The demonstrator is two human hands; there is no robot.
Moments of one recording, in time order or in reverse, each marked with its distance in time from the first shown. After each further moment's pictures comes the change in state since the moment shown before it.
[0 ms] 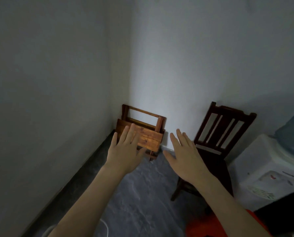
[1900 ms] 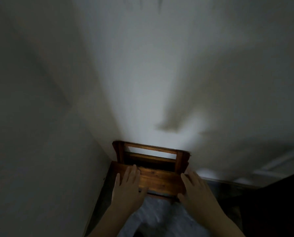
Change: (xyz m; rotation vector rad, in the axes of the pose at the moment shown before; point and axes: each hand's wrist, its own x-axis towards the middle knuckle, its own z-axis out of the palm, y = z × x) left_hand 0.615 -0.178 0.210 -0.029 -0.543 0.053; right_hand 0.597 0.133 0.171 0.105 -0.389 0.273
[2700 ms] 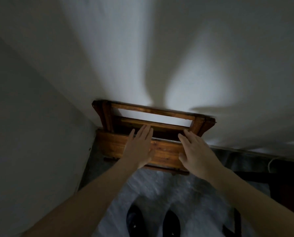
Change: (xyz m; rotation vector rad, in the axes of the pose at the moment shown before) left_hand 0.248 -0.054 0.183 0.124 0.130 0.256; right_hand 0.218 0.037 0.157 -0.144 -0.036 -0.077
